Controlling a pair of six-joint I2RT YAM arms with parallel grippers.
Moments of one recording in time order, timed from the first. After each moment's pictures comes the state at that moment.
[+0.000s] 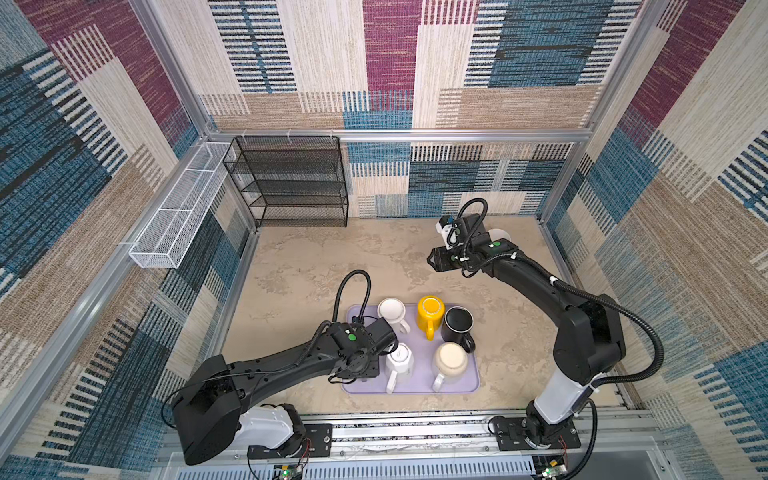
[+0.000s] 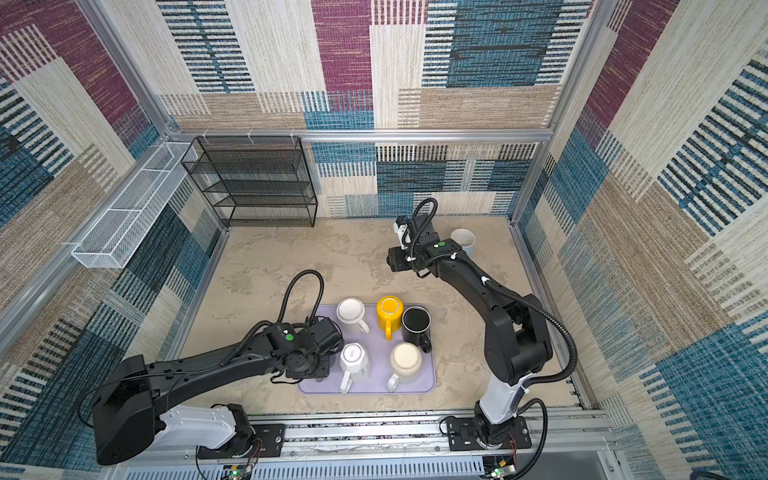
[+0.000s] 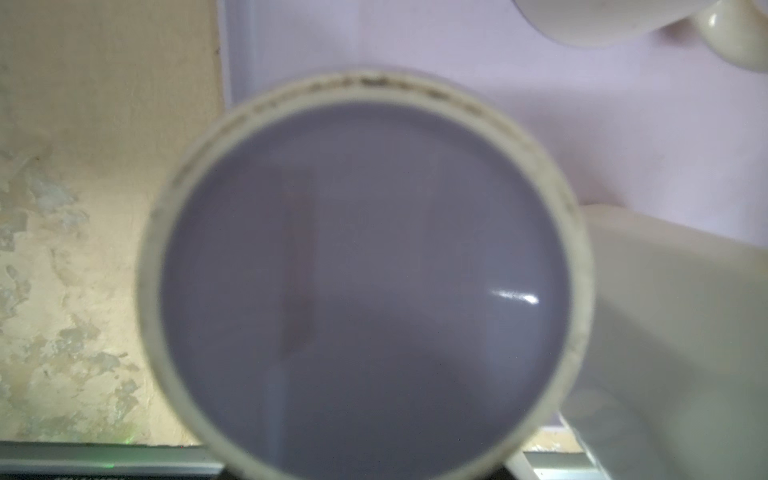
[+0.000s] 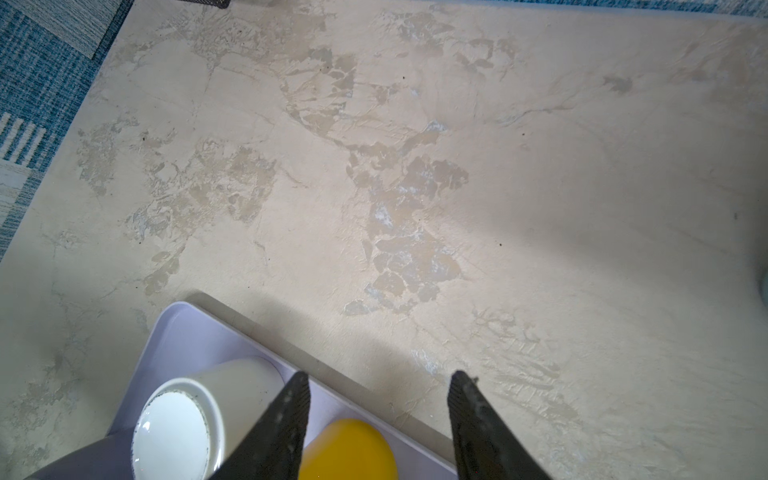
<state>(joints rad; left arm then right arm) -0.95 1.34 0.84 -0.92 -0.17 -0.96 0.40 1.73 1.43 -0.54 -0.18 0.18</state>
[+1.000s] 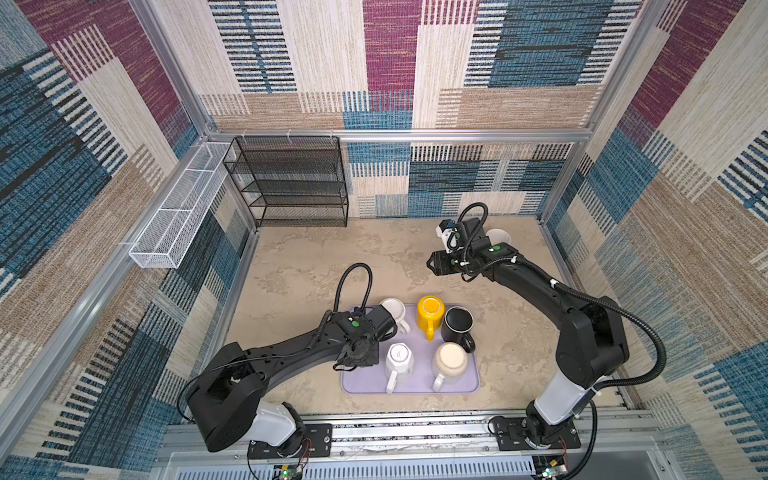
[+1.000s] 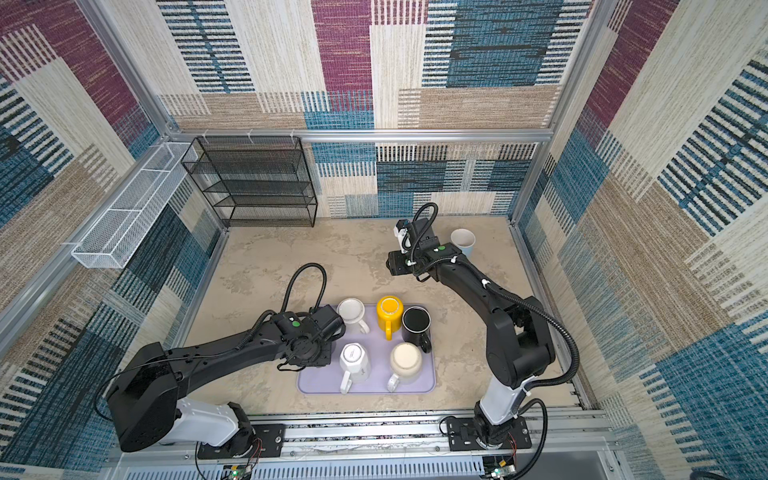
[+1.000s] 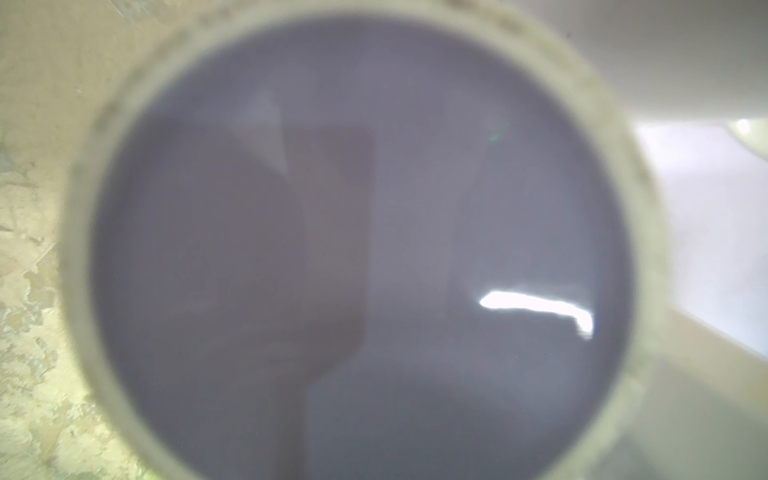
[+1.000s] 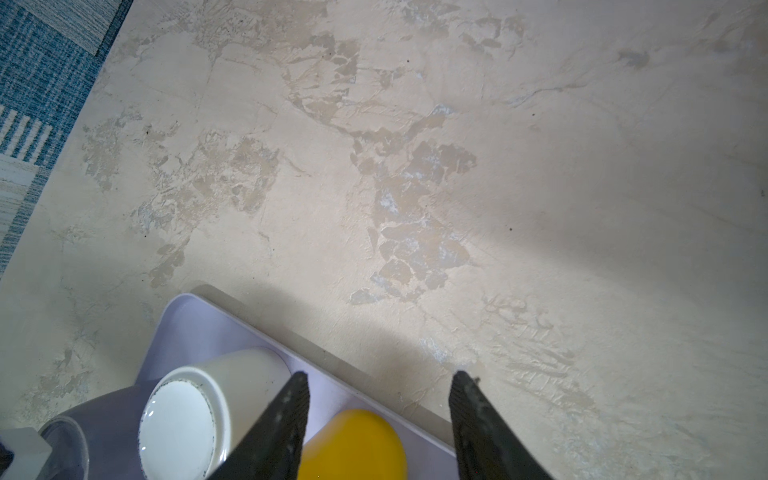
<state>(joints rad) -0.85 1.42 0.88 -0.88 -0.18 -0.84 0.41 1.71 1.38 -0.52 -0.19 0.20</state>
